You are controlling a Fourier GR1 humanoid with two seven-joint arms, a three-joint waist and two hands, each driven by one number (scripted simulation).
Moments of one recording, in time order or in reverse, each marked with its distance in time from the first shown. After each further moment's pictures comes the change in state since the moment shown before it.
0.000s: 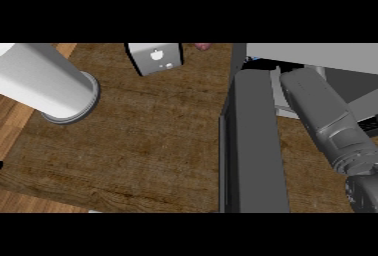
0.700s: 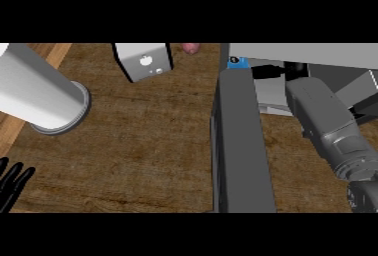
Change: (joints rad) left arm 0.034 -0.081 -0.089 0.034 -0.108 -0.051 -0.042; right arm 0.063 -0.008 -0.064 -0.016 -0.055 0.080 -0.062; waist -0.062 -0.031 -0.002
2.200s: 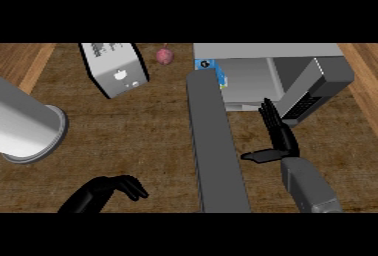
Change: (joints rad) left arm -0.187 -0.157 -0.358 0.329 -0.524 -0.057 -0.164; right arm 0.533 0.140 0.000 -0.144 -0.113 0.569 -0.259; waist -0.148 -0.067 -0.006
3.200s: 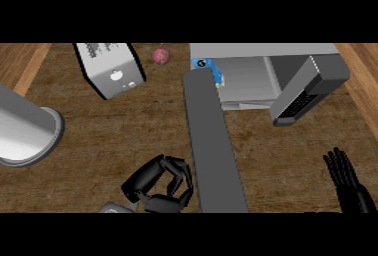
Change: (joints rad) left arm -0.312 -0.008 -0.263 0.408 -0.231 0.296 -0.131; right arm 0.638 -0.136 0.057 -0.655 -0.185 0.177 0.095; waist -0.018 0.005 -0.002
